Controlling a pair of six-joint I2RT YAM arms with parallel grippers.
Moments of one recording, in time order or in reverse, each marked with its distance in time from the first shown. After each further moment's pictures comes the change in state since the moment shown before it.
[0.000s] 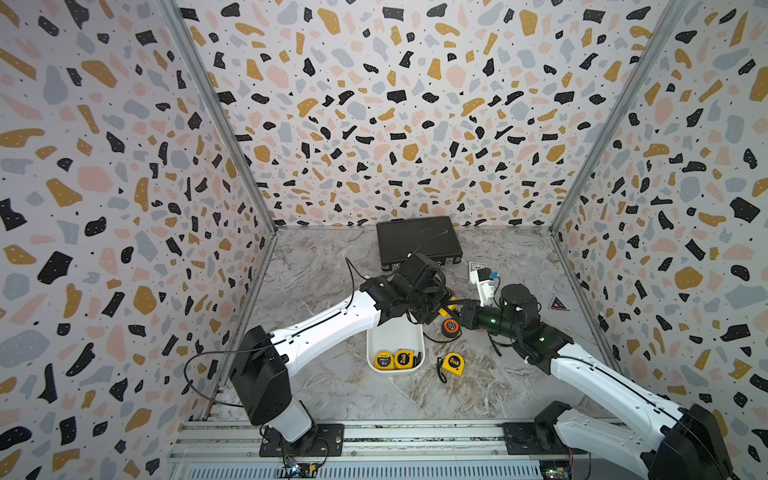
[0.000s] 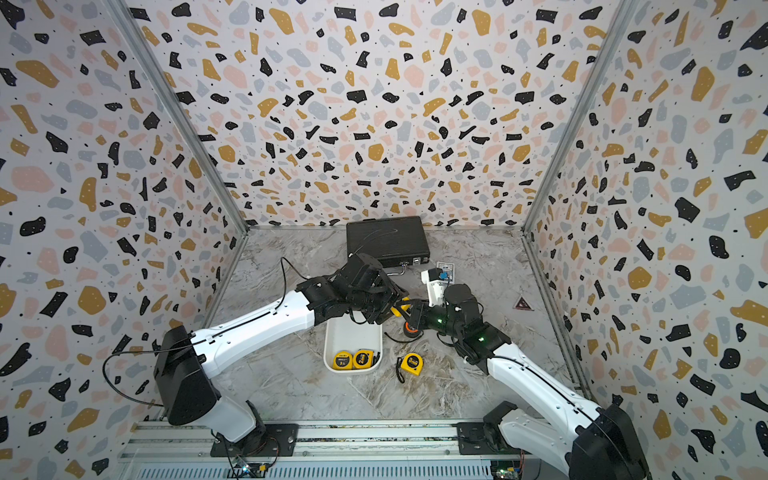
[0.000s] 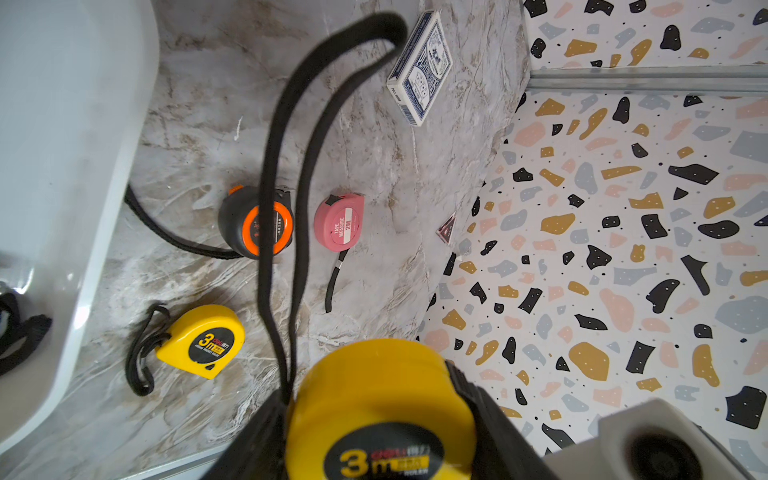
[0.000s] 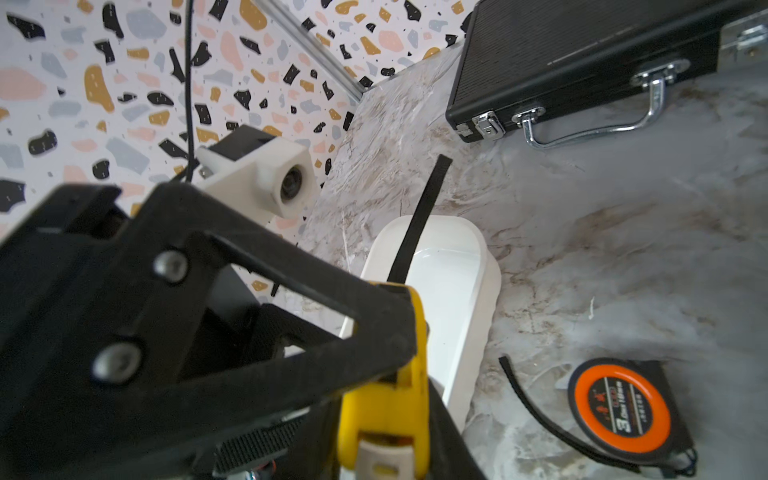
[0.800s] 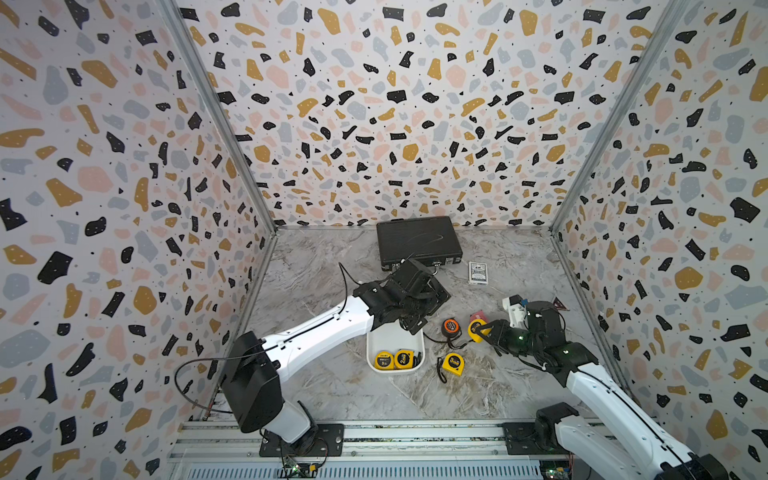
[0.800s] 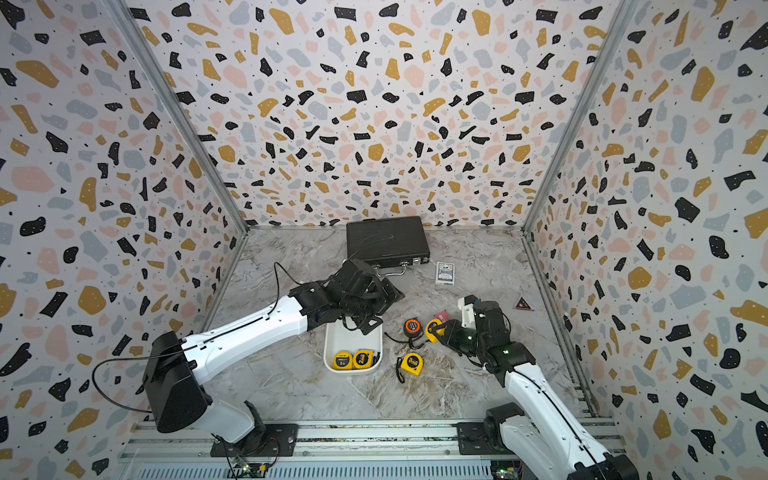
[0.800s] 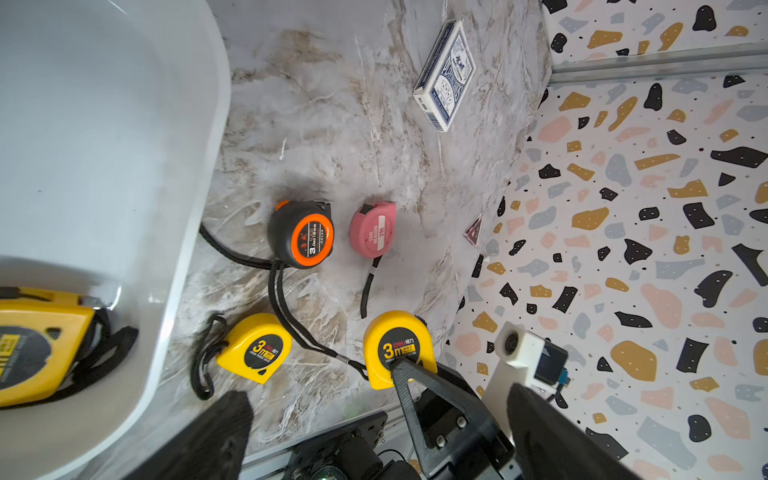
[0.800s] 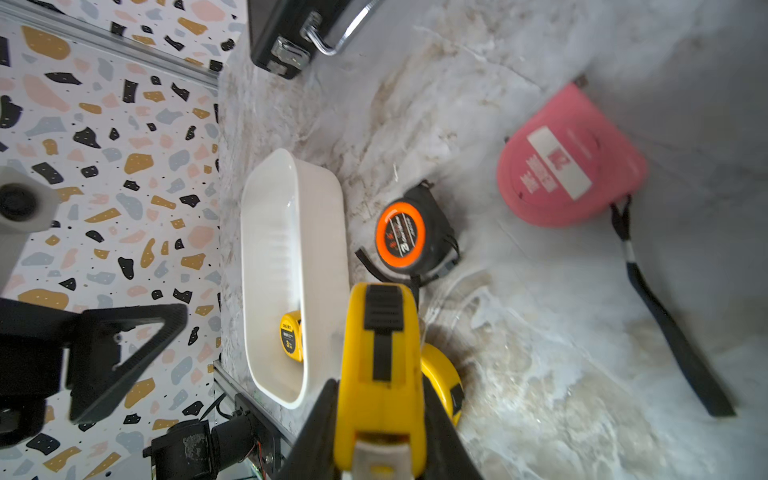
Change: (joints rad) left arm 0.025 -0.070 -0.096 -0.030 -0.026 0.092; right arm -0.311 -0.178 -0.171 -0.416 -0.140 0.050
